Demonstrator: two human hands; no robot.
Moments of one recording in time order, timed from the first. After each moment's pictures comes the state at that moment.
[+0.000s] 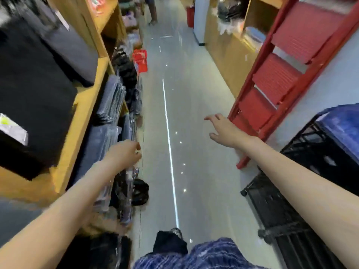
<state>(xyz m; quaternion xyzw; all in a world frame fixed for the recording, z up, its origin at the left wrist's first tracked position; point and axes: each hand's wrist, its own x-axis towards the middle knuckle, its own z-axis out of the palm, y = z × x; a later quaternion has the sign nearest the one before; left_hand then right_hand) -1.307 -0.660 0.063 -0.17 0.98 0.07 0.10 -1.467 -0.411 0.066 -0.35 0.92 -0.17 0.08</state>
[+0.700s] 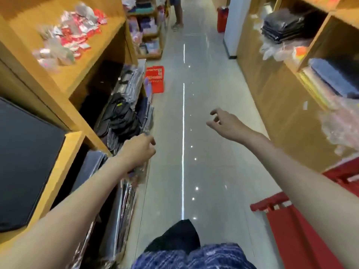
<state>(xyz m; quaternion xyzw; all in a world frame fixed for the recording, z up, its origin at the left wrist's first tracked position) -1.947 -0.949 0.076 -0.20 0.97 0.10 0.08 -2.121 -0.744 0.095 -0.32 0.90 -0.27 0.14</state>
